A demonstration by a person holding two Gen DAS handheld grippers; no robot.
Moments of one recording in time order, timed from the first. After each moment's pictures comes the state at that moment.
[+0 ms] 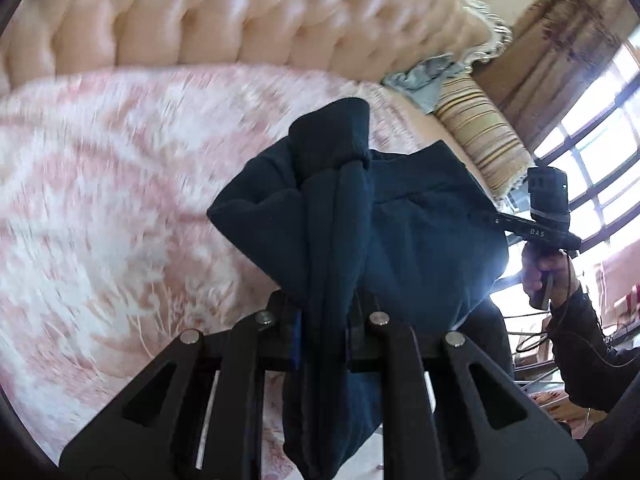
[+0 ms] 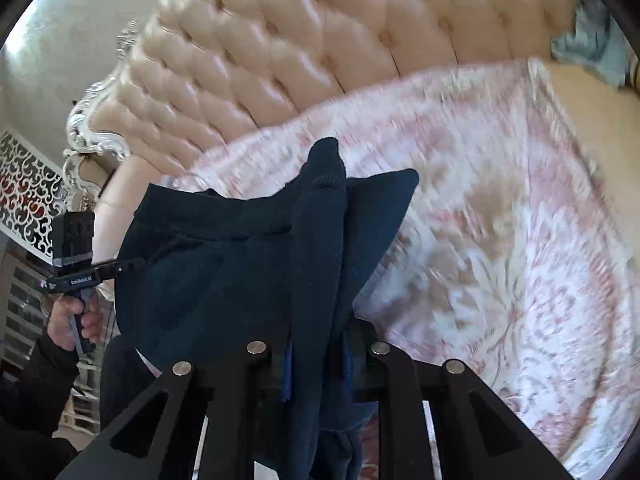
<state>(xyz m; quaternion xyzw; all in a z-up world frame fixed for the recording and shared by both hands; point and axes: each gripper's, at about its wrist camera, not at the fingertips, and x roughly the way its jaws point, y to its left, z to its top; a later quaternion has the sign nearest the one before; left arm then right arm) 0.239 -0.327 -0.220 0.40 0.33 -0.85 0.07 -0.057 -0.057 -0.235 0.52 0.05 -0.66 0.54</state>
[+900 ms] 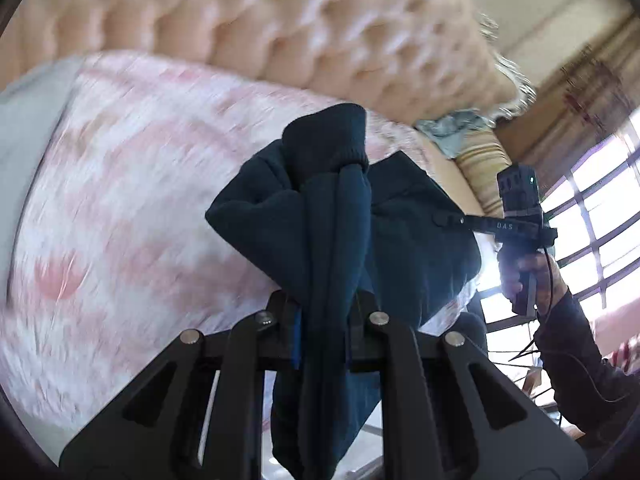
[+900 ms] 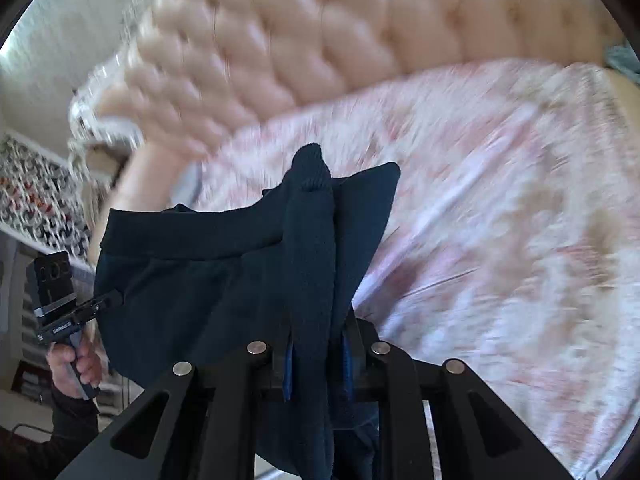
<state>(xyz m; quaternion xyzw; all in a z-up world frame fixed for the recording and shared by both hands) 0.382 -0.367 -0.203 0.36 0.41 -0.82 0.15 0.011 -0.203 -0.224 0.58 0.08 -0.59 0.55</state>
